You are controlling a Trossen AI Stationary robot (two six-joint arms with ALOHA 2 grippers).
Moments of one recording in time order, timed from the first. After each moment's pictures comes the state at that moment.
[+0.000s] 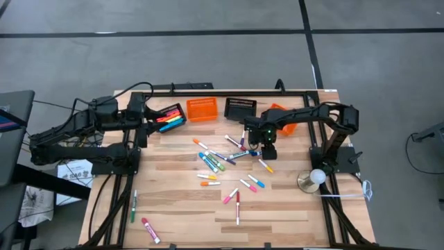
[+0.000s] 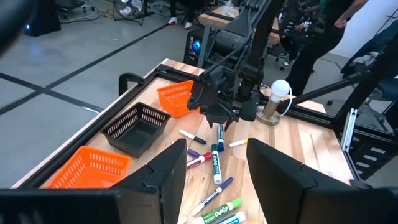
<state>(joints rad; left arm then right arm) 0.20 0.61 0.91 -0.56 0.00 -0.14 -0.26 1.74 1.06 -0.95 -0.16 -0.32</state>
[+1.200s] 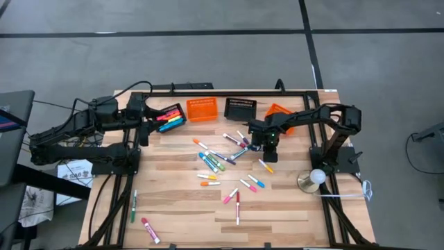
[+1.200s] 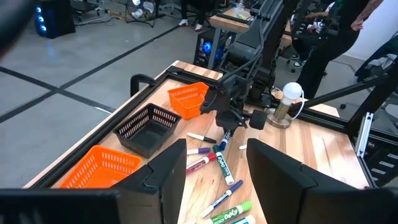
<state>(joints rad) 0.20 0.61 0.91 -0.56 -0.05 -0.14 -0.27 1.74 0.91 -0.82 -0.14 -0.22</state>
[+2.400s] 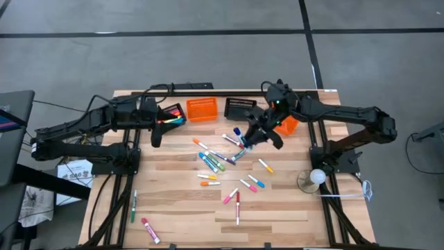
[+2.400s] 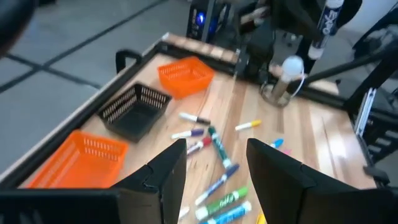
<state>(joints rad) 0.20 0.76 0.91 -0.50 0.00 -0.14 -0.27 1.32 1.11 -0.15 -0.93 0.15</state>
